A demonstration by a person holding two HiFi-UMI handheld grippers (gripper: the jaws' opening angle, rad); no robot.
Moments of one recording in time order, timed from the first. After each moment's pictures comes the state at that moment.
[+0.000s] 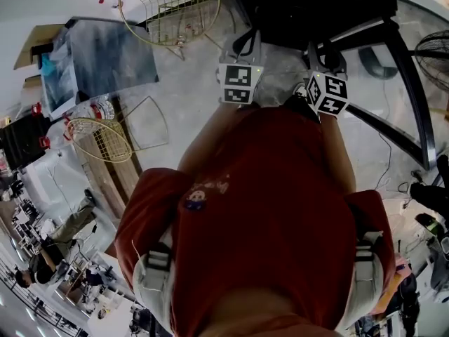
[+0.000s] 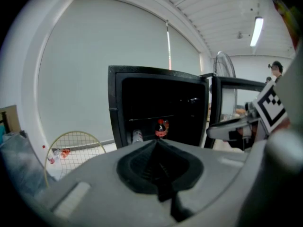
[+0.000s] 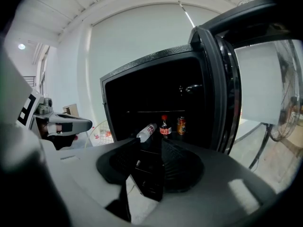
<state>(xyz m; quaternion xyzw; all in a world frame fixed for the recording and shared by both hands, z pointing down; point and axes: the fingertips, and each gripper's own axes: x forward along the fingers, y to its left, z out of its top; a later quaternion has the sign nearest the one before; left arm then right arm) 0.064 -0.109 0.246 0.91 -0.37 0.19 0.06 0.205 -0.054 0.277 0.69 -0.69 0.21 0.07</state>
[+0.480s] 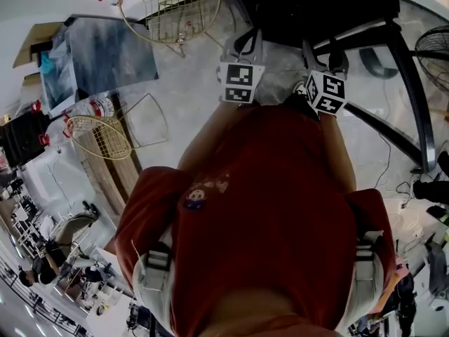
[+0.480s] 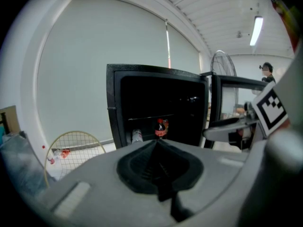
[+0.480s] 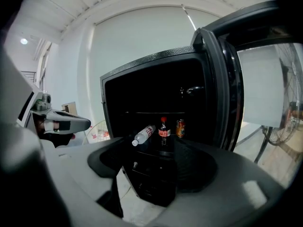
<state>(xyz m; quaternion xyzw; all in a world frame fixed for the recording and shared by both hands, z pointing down) 0.069 -0.111 0.247 0.91 -0.37 0.19 0.06 0.208 -0.061 0.276 0.69 -0.69 0.19 0.08</state>
